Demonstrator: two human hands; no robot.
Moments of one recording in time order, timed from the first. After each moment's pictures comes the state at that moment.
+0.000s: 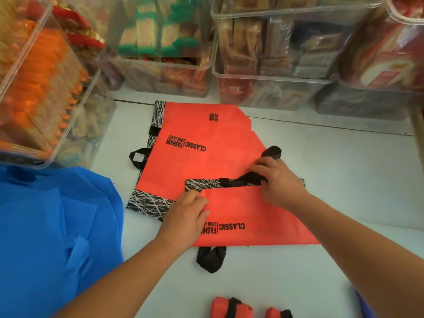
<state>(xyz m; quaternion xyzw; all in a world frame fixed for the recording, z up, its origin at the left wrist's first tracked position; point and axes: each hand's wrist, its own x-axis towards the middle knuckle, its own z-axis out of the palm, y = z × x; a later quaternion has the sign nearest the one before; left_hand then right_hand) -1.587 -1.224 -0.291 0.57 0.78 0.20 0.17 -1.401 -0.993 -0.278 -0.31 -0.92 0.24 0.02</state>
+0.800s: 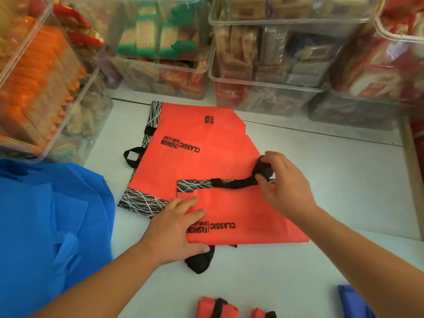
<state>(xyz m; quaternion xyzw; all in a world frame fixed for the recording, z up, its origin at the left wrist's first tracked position) -1.580 -1.238 -0.261 0.58 0.77 0.07 0.24 -1.383 -0.996 -0.233 -0.36 -0.89 0.22 0.15</state>
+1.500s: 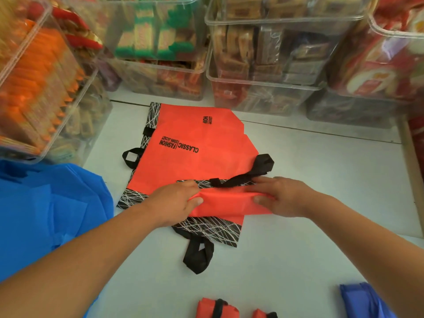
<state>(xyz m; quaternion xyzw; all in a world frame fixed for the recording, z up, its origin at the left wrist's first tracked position) -1.622 -1.182 -0.247 0.61 0.73 0.00 0.30 -1.372 -0.976 -0.236 -0.22 -0.92 0.23 -0.23</state>
